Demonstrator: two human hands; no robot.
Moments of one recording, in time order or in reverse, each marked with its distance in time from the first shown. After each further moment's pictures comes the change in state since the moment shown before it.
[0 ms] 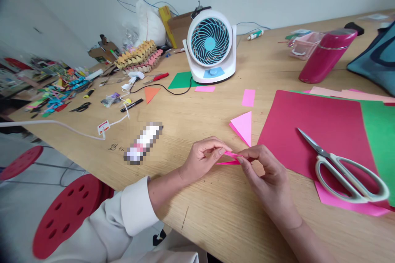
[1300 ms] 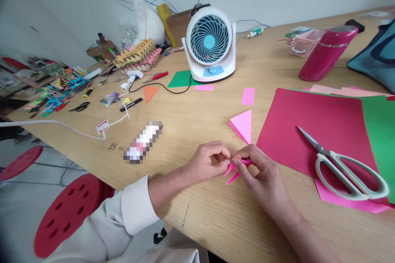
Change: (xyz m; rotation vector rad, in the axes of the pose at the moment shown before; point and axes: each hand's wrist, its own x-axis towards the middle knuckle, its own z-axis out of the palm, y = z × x) left_hand -0.005 -0.010 0.009 0.080 -0.126 -0.013; right_hand 0.002 -0.010 0.000 0.018 -0.173 0.135
